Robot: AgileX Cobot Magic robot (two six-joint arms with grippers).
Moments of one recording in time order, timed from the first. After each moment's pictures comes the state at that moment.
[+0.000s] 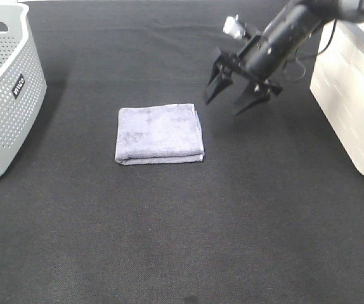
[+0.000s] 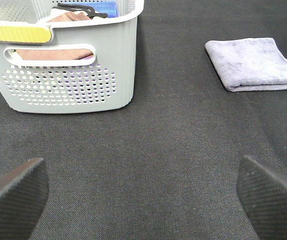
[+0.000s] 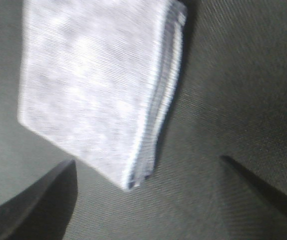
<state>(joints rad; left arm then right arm) 0.00 0.00 -0.50 -0.06 1.05 -0.01 0.20 2.45 -2.09 0.58 1.21 -0.26</state>
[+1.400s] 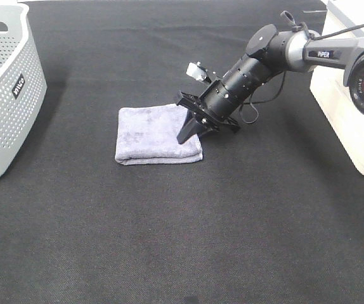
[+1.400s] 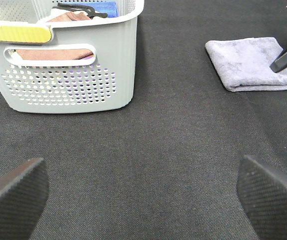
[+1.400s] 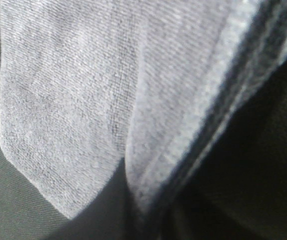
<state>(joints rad) 0.00 0.00 -0.50 -0.06 1.05 -0.01 0.31 2.61 -2.10 0.71 1.10 -0.34</state>
